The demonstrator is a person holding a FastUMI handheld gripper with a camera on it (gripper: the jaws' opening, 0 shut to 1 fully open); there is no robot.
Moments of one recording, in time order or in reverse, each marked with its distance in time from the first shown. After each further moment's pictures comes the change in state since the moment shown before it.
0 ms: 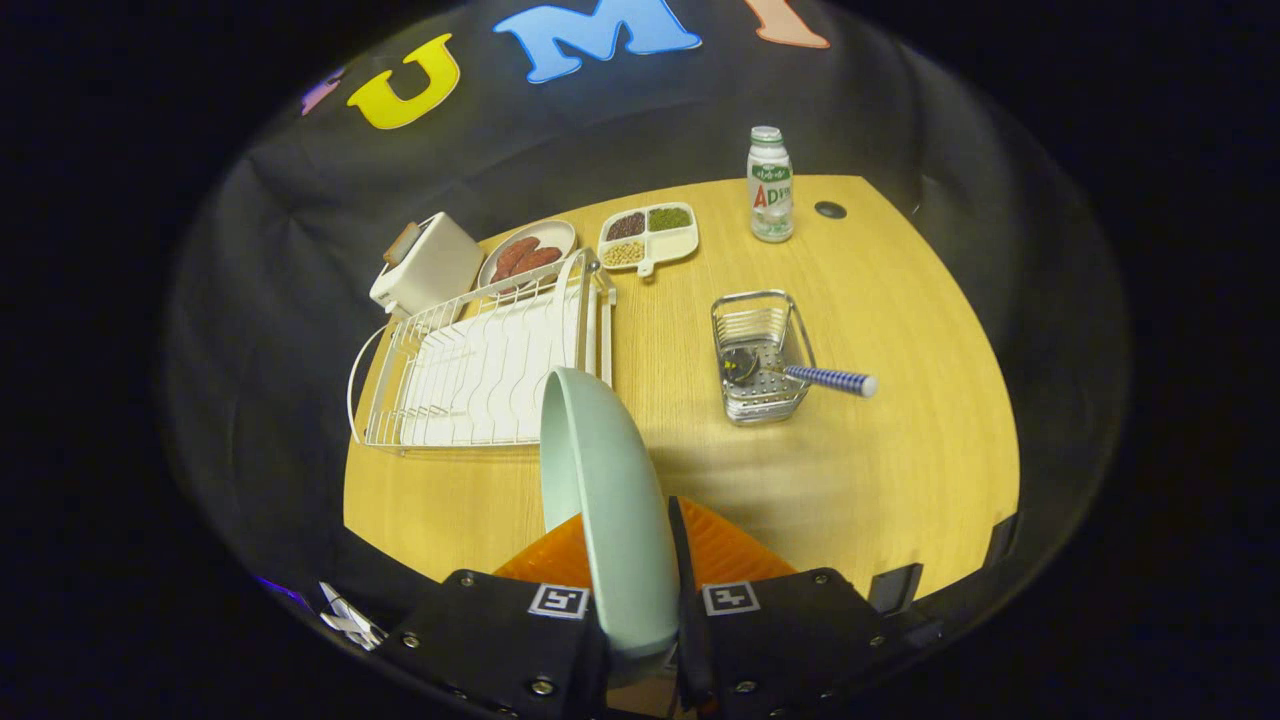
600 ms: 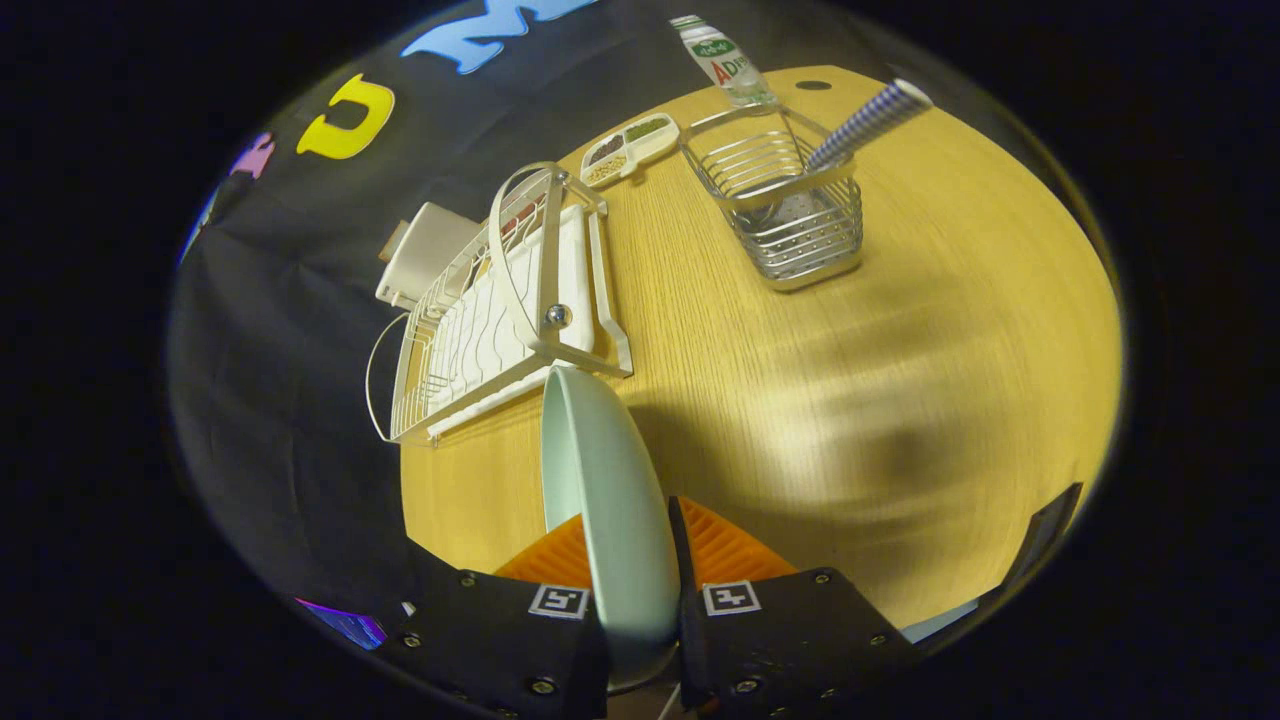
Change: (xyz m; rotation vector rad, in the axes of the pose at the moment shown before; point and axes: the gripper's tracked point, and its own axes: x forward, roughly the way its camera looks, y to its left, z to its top) arm 0.080 0.009 -0.074 0.207 0.087 0.244
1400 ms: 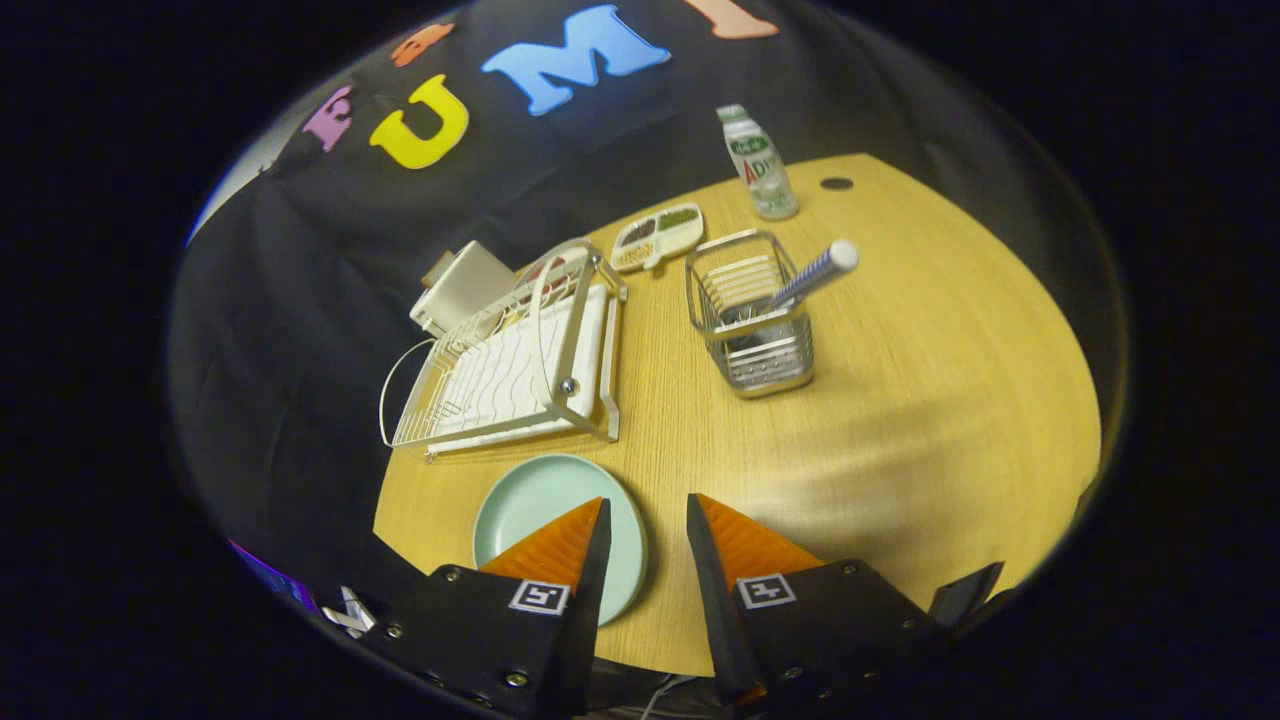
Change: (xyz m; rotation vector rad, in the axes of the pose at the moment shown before) arm -0.083 -0.015 0.063 -0.289 -0.342 -0.038
